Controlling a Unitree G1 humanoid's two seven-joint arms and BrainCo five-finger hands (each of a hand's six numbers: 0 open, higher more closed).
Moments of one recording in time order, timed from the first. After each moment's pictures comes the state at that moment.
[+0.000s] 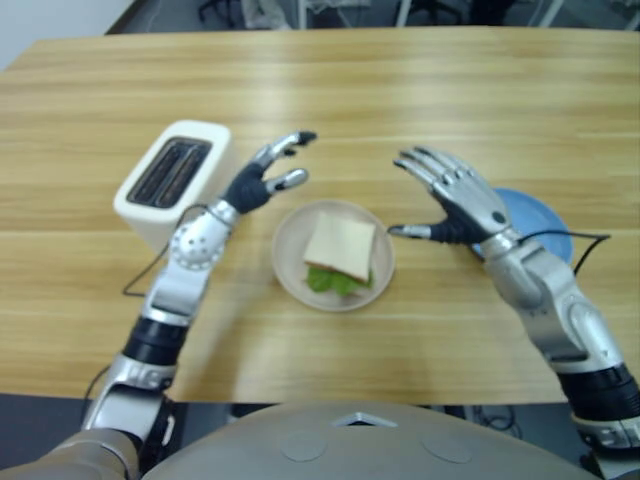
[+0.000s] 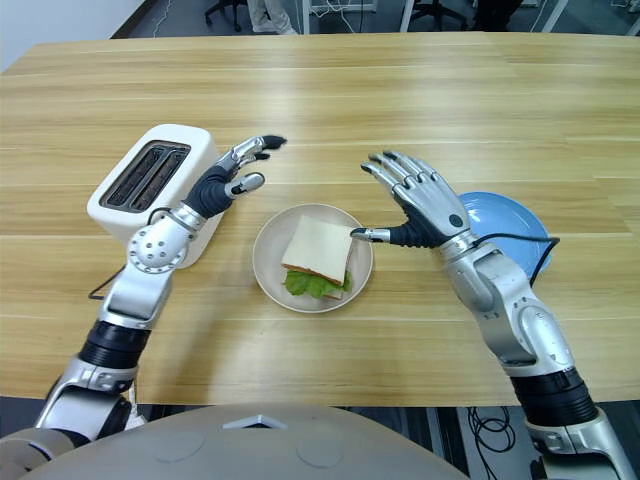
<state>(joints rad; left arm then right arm) -0.22 0.50 -0.17 -0.24 -0.02 -0.08 -0.46 0.08 -0.76 0.03 -0.30 -0.51 -0.21 0.23</state>
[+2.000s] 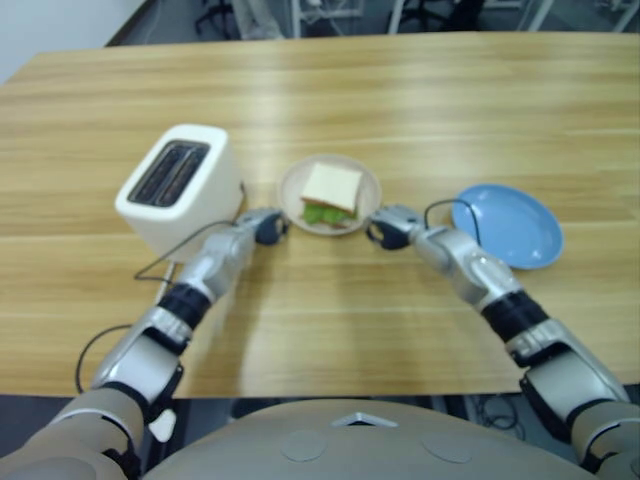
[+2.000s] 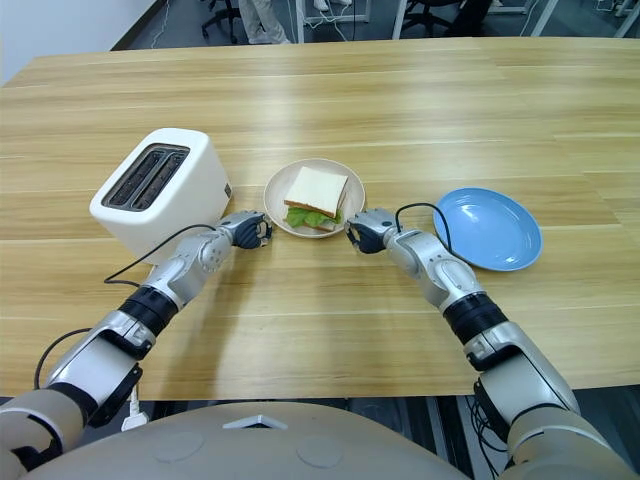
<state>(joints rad) -0.49 0.36 -0.52 0.55 0.70 0.04 -0.17 -0.43 -0.55 0.48 0.42 -0.87 -0.19 0.18</state>
